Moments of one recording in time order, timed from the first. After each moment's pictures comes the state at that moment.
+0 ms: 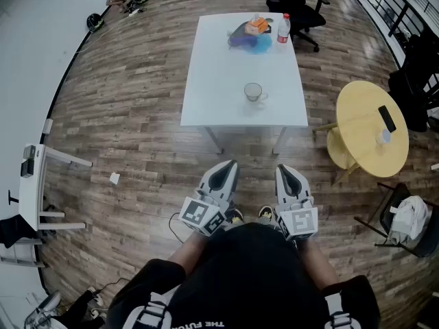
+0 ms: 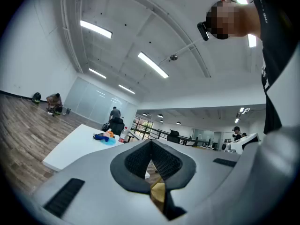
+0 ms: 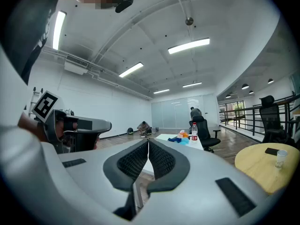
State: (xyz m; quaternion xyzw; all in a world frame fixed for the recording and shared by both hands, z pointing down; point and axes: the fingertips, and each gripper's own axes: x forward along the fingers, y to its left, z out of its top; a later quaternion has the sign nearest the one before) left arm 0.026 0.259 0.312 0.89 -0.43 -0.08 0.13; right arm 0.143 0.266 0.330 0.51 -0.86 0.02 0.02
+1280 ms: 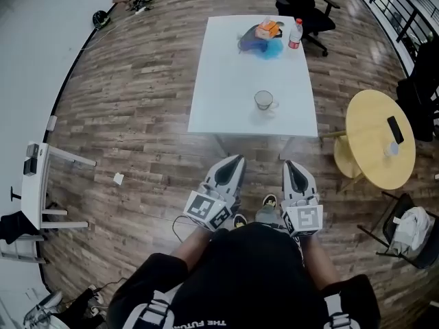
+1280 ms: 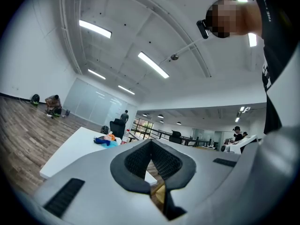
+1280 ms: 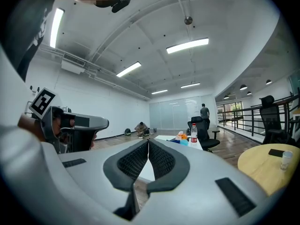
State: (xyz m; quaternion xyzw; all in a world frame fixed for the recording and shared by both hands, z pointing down) left arm 0.011 0.204 0.307 0.89 -0.43 -0.08 0.13; right arm 0.132 0.209 0.334 0.52 -0.85 0.02 0.02
